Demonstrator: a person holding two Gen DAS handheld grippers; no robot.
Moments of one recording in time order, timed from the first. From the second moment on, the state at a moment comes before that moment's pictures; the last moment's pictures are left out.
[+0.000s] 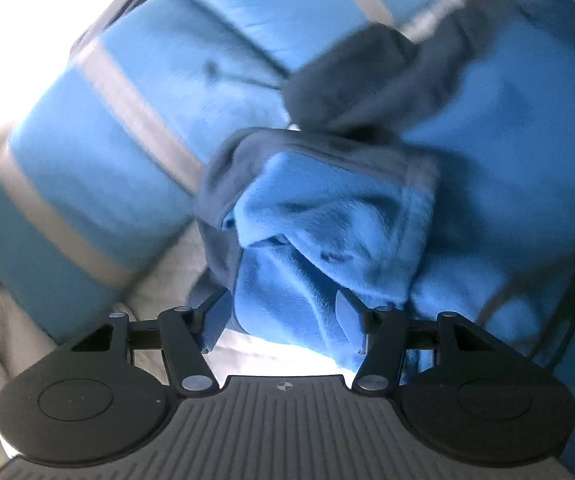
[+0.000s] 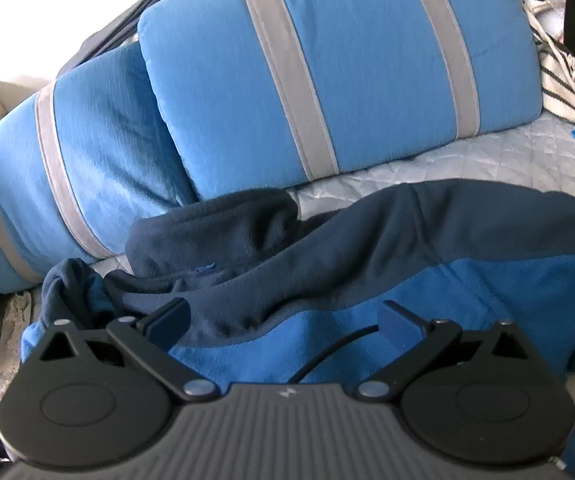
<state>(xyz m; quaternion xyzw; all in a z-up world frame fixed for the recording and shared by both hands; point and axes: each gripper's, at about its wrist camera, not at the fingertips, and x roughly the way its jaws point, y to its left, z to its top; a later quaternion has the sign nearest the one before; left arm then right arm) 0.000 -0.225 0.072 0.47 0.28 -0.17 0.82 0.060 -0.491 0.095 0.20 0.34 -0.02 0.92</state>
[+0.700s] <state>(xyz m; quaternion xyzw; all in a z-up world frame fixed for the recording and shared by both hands) -0.029 -0.249 -0.014 0.77 0.10 -0.18 0.61 0.063 -0.491 0.093 0.20 0.35 -0.01 0.91</state>
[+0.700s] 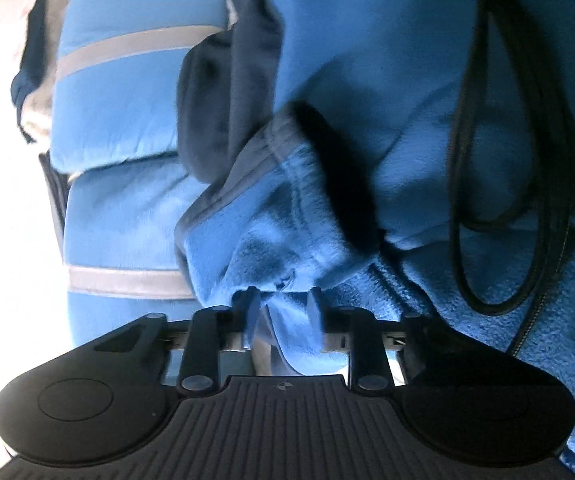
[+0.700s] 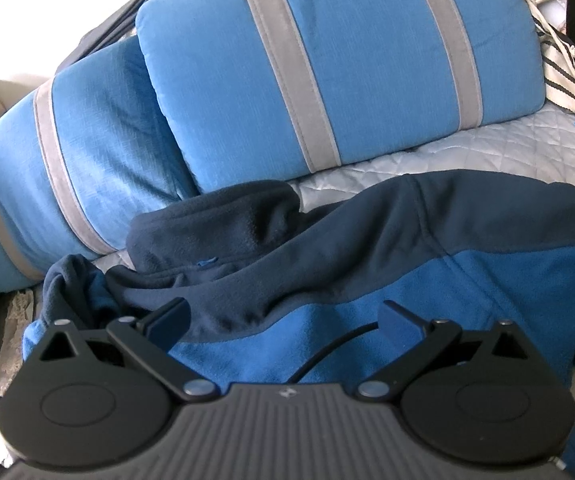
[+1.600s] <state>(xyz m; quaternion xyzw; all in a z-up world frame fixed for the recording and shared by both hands) -0.004 -0.241 0.084 0.62 0.05 -0.12 0.78 0.066 -0.500 0.089 0.23 0.36 -0.01 0.90</state>
